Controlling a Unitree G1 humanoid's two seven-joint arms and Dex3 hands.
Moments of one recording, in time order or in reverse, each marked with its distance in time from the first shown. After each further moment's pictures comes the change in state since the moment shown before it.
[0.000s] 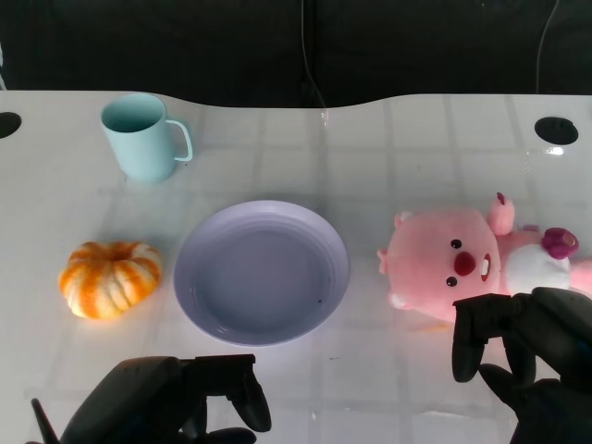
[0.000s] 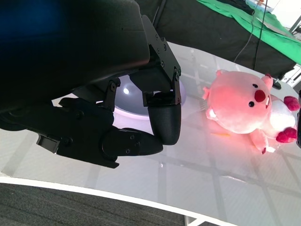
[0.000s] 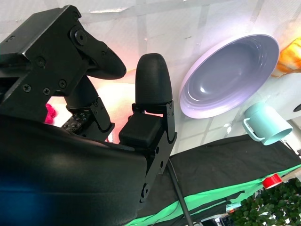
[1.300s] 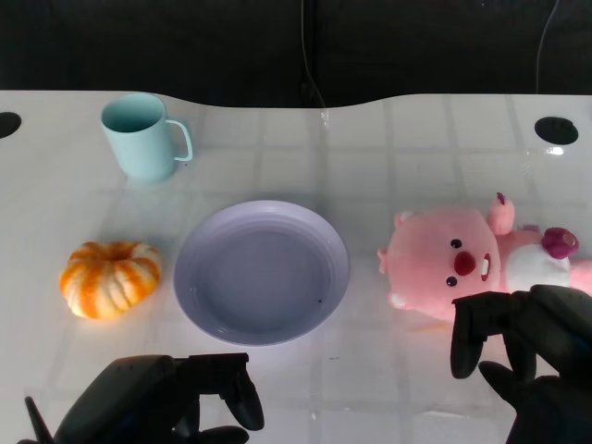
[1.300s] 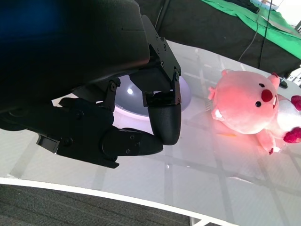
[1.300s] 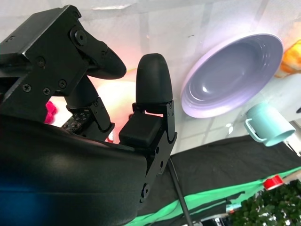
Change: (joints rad) left arm -0.003 0.015 0.010 0.005 -0.002 0.007 -0.002; right arm -0.011 0.006 -0.003 -0.001 -0.016 0.003 -0.005
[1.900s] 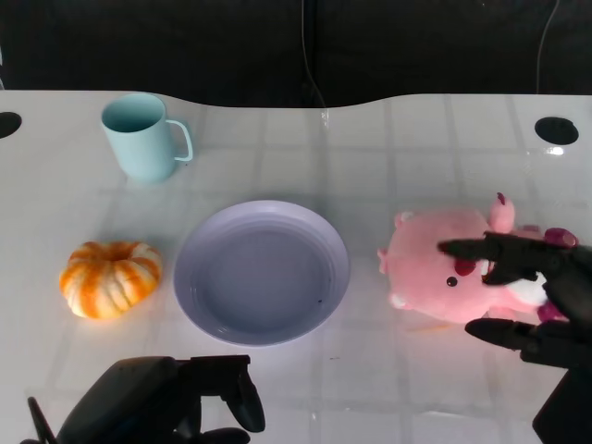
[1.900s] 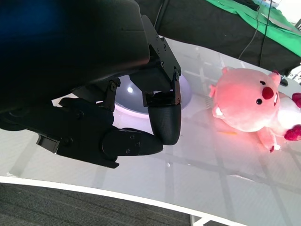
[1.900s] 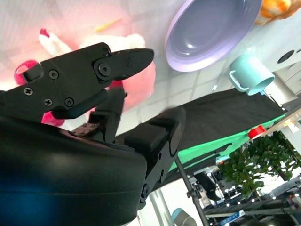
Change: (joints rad) left arm -0.006 0.000 -0.009 0.015 0.003 -0.007 0.000; right arm -0.006 0.009 -0.092 -0.095 0.026 0.001 -0.051
